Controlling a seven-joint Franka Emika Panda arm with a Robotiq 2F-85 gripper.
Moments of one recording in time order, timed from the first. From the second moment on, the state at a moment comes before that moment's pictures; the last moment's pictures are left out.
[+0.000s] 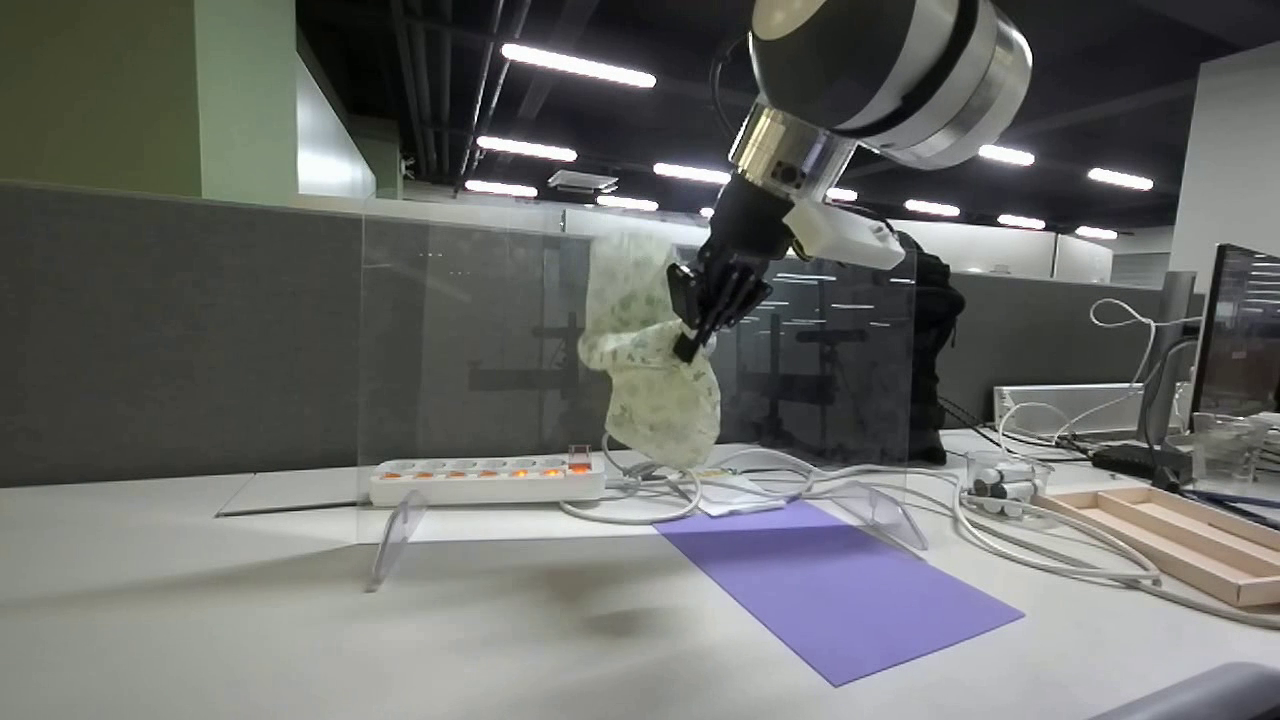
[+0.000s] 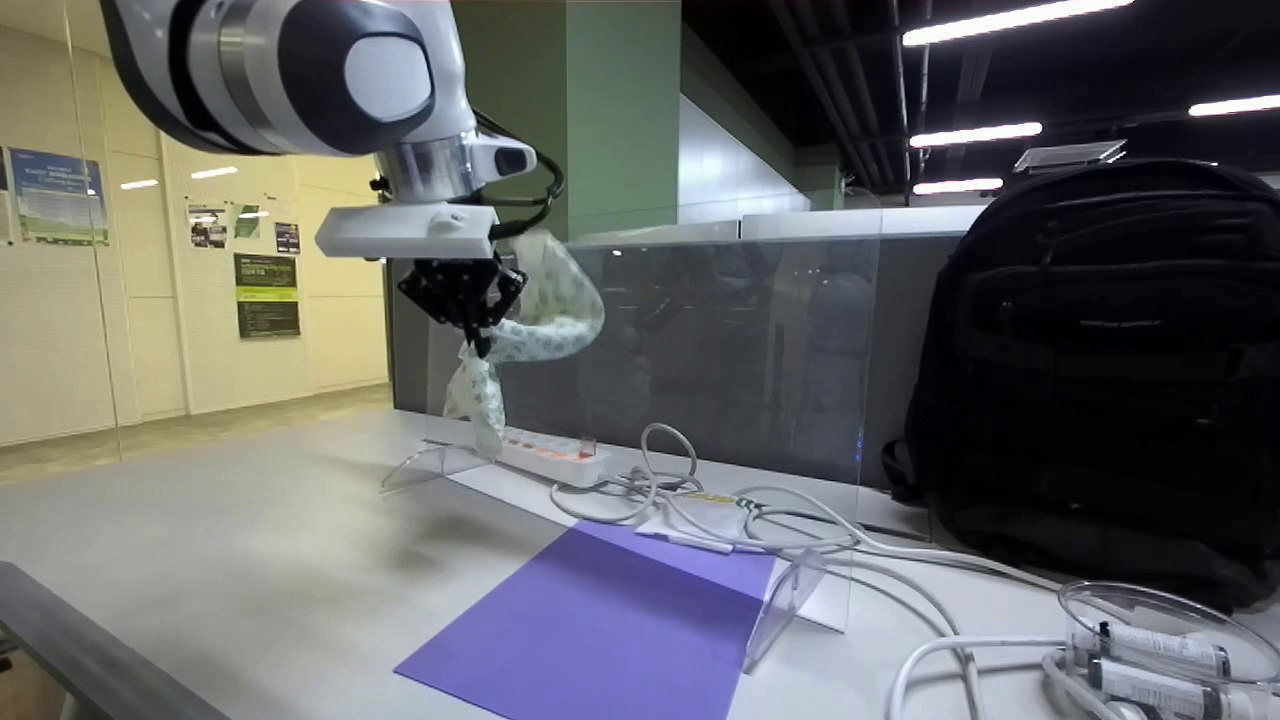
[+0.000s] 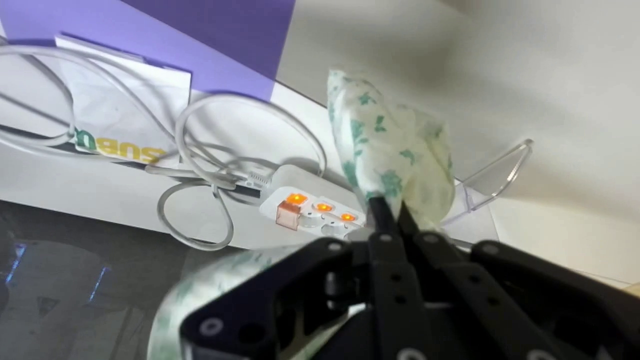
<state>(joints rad) 0.99 -0.22 -0.90 -2.71 -0.06 3.09 -0.26</state>
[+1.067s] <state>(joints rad) 1.01 -0.23 -0.95 -2.72 -0.04 3.01 -0.31</state>
